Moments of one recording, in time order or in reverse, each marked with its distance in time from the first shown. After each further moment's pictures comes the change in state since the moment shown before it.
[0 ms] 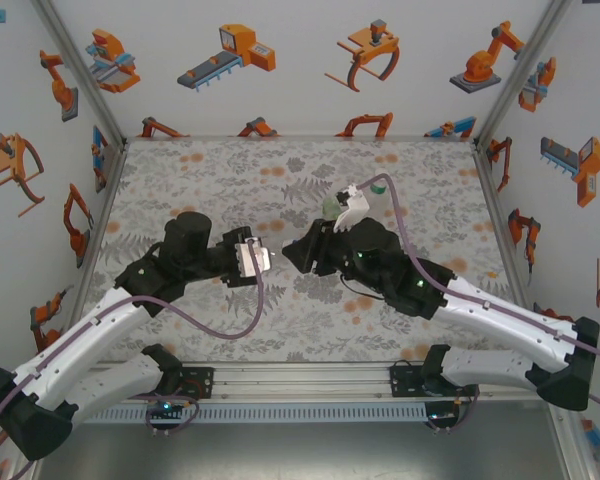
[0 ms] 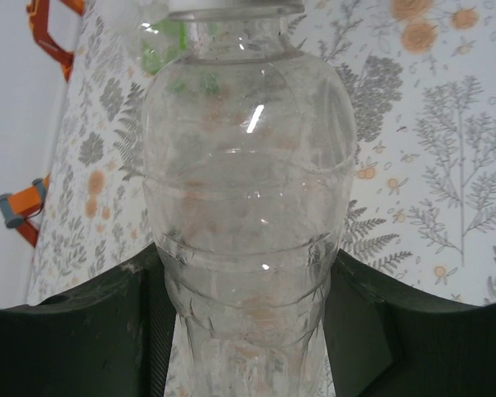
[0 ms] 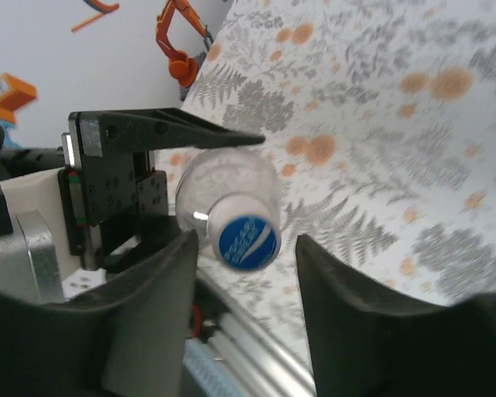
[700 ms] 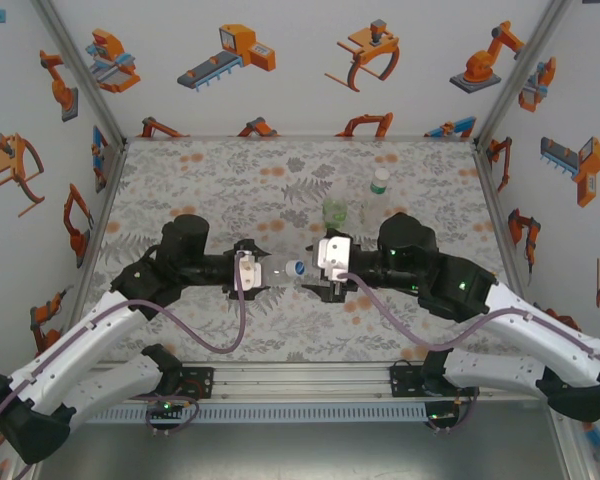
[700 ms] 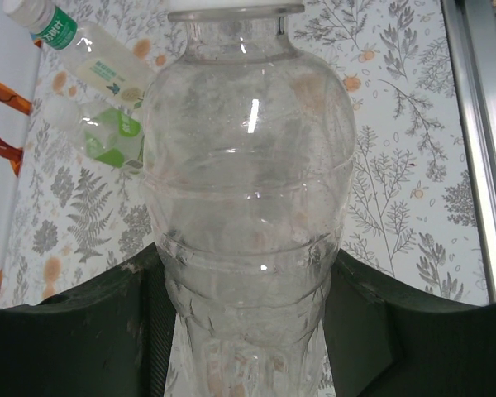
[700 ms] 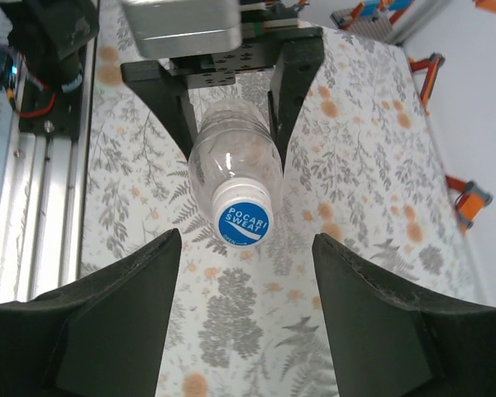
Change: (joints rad) left arm -0.004 -0.026 -0.001 -0.036 0.249 0.034; right arm -0.006 -0.097 0.135 -0.267 -0.508 -1.245
